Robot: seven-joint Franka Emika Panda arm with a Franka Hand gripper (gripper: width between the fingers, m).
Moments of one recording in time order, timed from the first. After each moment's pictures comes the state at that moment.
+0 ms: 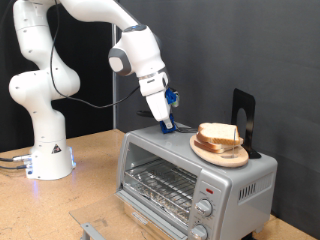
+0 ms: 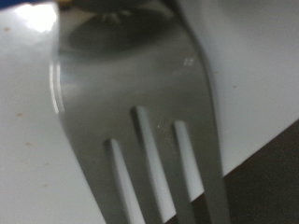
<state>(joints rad) 0.24 -0.32 0.24 -2.64 0.51 2.63 0.05</state>
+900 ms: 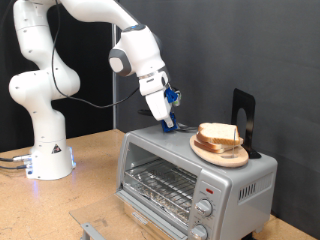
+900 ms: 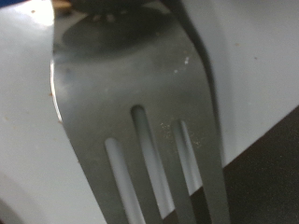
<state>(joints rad) 0.23 -0.33 0.25 -2.64 0.52 2.68 0.08</state>
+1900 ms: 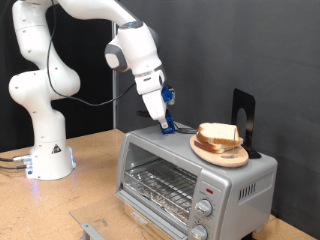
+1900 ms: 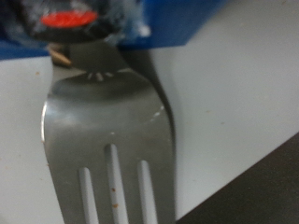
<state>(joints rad) 0.22 -0.38 0.21 -2.64 0.52 2.53 -0.03</state>
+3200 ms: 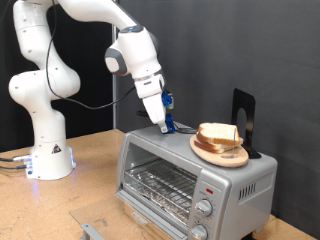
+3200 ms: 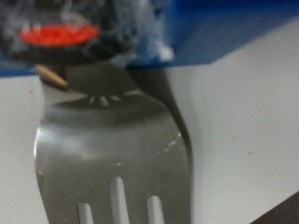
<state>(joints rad) 0.22 -0.34 0.22 -2.65 0.50 2.59 -0.03</state>
